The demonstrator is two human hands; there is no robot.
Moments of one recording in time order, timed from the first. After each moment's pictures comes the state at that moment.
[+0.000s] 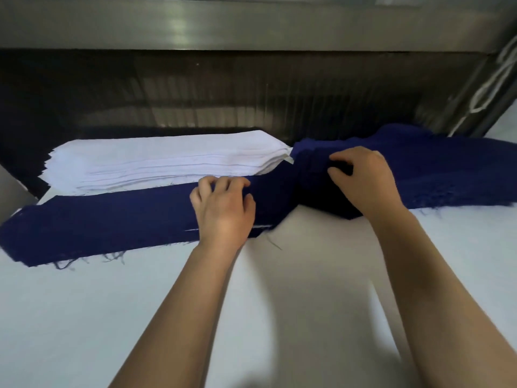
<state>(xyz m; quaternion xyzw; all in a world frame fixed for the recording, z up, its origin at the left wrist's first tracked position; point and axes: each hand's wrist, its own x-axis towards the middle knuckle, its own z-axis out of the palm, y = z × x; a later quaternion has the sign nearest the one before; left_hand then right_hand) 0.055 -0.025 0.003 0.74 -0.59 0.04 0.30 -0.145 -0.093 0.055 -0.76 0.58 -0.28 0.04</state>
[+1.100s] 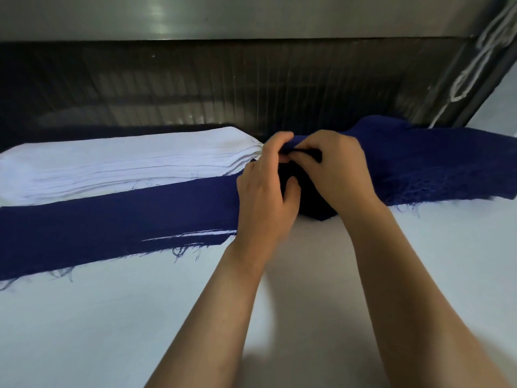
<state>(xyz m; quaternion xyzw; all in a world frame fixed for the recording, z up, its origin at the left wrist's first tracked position) -0.041 -0.047 0.033 0.54 -0.64 -0.10 0.53 -0.146 -0.093 0.073 -0.79 0.51 -0.35 0.05</state>
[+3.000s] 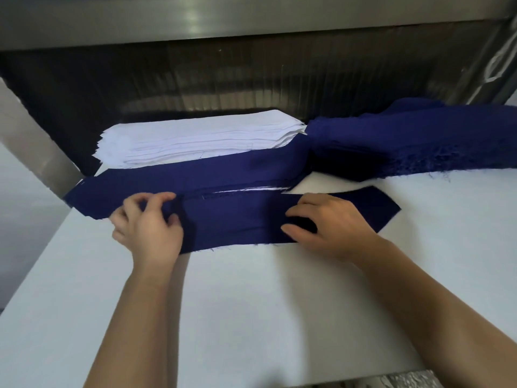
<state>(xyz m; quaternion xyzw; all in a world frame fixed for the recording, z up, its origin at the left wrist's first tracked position) 0.133 0.103 -0.004 0.85 -0.39 0.01 0.35 -0.117 0.020 0.001 -0.90 0.38 -0.20 0.06</state>
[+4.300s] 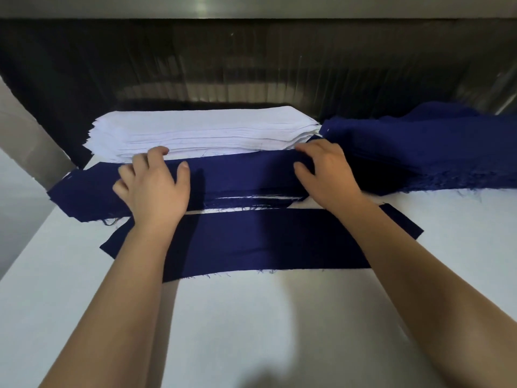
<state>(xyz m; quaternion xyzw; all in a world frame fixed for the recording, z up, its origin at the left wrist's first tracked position) 0.161 0.029 0.008 0.85 -0.42 0.07 0.31 -0.067 -0.063 0.022 -0.83 0.48 -0.27 0.11</state>
